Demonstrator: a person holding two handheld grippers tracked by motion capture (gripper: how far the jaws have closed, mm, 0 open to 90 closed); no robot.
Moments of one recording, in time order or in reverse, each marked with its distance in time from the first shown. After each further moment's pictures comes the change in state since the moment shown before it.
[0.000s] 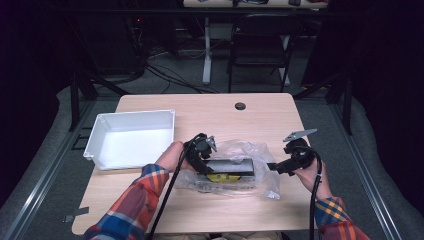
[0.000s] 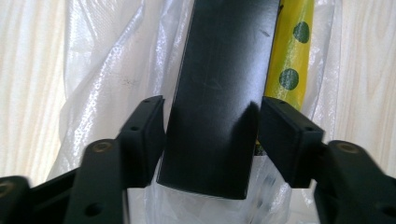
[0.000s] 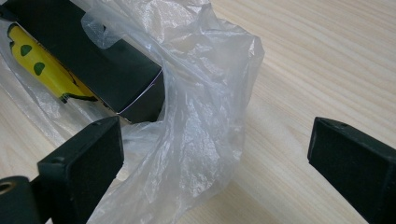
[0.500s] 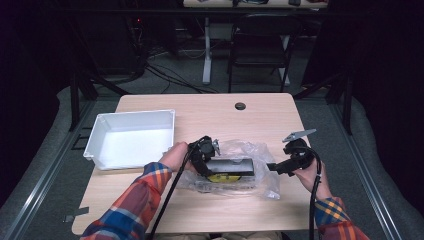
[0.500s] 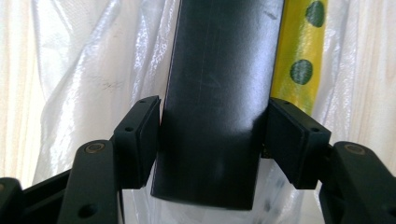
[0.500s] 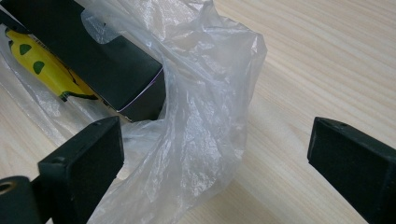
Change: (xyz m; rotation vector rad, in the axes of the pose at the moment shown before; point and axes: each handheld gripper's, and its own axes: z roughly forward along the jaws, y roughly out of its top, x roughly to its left) left arm -0.001 0.009 0.015 0.103 0.009 0.059; right arm 0.001 0.000 0.002 0.006 0.004 0.005
